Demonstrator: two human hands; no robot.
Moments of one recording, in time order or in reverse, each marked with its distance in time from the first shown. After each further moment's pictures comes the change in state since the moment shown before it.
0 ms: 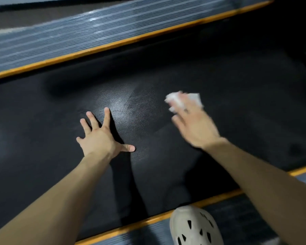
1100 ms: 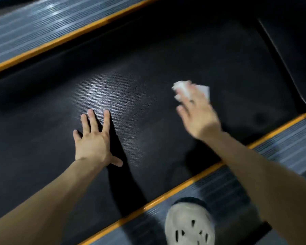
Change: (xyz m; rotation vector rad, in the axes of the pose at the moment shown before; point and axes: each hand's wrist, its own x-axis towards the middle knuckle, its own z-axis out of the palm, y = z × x) left_hand -0.031 0.067 0.019 0.361 -0.030 0.359; right_hand -0.073 0.088 -0.012 -0.131 0.013 0.309
